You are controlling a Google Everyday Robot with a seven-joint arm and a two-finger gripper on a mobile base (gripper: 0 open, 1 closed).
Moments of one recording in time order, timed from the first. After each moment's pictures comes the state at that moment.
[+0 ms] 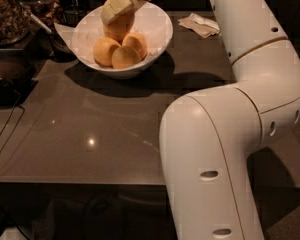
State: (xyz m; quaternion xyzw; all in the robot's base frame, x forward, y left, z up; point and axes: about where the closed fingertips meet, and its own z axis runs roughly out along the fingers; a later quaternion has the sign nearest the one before) arm 0.718 0.065 0.999 -0.44 0.81 0.28 0.27
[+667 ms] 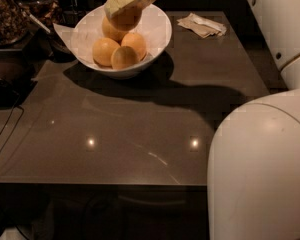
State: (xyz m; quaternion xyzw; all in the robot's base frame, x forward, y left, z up) arm 0.684 0.047 1.025 -0.39 0.82 0.30 0.30
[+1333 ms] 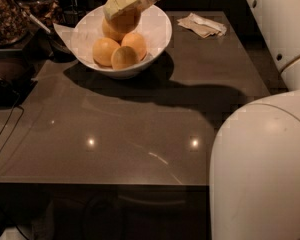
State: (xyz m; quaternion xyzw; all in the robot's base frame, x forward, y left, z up) arm 0.678 0.050 1.022 -0.39 0.81 0.32 0.29
